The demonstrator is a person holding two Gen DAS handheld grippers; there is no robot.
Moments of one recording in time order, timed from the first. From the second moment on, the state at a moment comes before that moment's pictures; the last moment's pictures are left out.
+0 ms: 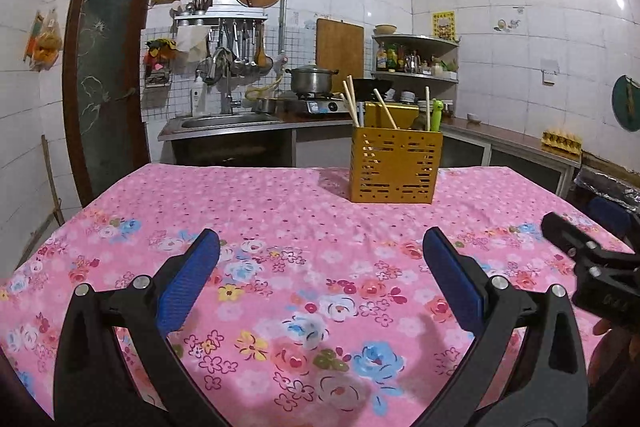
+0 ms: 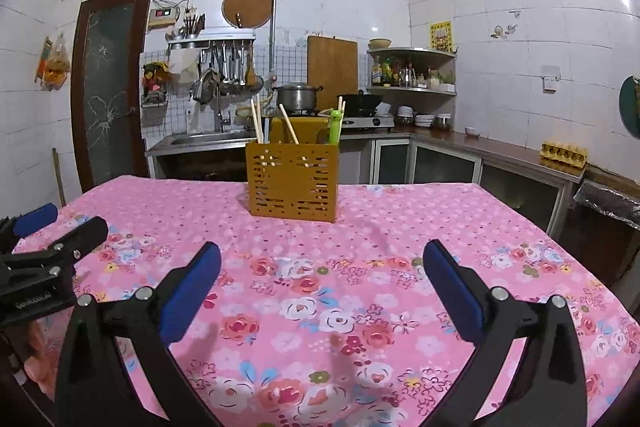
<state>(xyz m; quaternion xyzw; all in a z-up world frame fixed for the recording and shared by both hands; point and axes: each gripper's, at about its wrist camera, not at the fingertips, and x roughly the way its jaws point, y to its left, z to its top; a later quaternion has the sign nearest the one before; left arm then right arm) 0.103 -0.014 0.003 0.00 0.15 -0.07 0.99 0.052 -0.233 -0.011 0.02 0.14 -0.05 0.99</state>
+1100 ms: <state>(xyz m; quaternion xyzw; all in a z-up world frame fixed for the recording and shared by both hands) 0.093 -0.018 -0.005 0.02 0.14 -0.08 0.99 0.039 -0.238 -0.013 0.03 0.12 -0.08 0.99</state>
